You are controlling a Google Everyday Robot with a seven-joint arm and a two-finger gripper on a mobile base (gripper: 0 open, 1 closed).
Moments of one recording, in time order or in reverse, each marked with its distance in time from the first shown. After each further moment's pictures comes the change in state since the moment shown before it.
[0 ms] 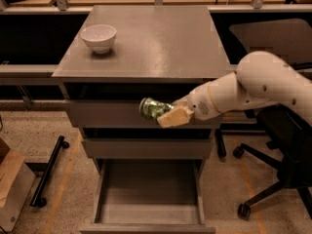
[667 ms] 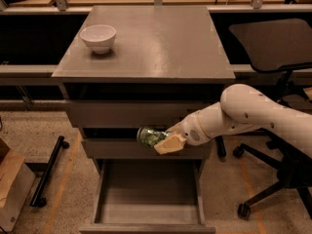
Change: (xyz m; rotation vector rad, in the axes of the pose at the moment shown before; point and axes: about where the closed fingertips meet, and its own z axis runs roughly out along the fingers) arm 0.074 0.010 0.060 -0.058 0.089 0.001
